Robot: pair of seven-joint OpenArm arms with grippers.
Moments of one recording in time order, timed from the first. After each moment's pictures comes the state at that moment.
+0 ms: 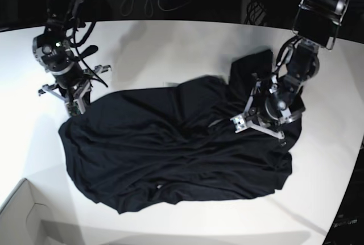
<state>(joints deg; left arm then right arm) -13.3 -22.3 22.0 86.5 10.6 -40.1 51.4 -10.3 -1.2 21.4 104.5 -9.9 35.0 -35.8</state>
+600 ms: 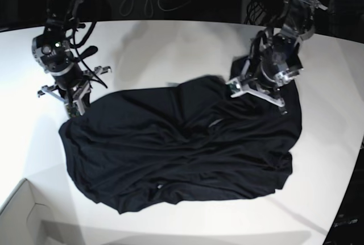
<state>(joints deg) 4.4 -21.7 17.3 103.3 15.6 -40.0 58.2 -10.2 -1.2 21.3 104.5 -9.9 35.0 -35.7</state>
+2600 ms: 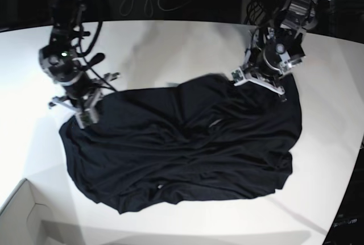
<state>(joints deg) 8.5 -24.2 18.2 95.8 16.9 -37.2 45.4 -7.0 -0.3 14.3 101.2 -9.7 35.0 -35.6</state>
